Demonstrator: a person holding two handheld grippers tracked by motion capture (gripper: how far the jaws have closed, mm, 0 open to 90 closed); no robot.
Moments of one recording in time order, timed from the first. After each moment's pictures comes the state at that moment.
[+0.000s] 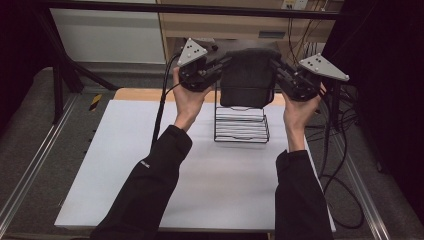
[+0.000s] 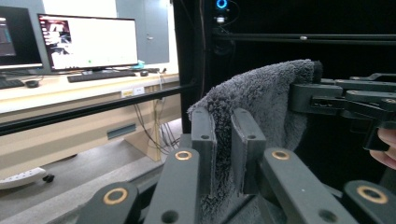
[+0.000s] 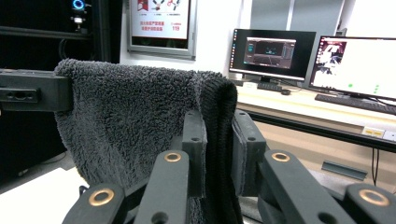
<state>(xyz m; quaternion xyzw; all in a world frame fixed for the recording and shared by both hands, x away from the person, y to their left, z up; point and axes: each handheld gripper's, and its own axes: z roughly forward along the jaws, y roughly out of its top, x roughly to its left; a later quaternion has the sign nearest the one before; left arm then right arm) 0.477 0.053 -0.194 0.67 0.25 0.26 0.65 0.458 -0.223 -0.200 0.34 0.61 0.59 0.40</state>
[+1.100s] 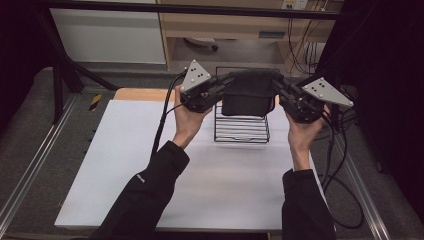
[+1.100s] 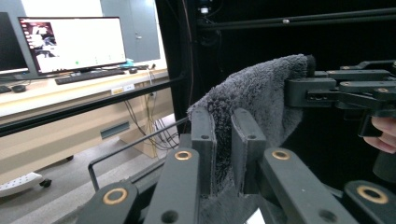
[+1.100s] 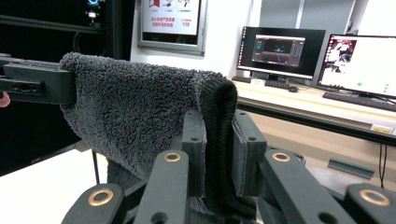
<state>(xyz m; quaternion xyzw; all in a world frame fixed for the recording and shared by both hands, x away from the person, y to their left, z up) 0.449 0.049 -0.218 0.69 0.22 0.26 0.64 0.425 -0.234 -0.233 0.33 0.62 0.60 0.39</state>
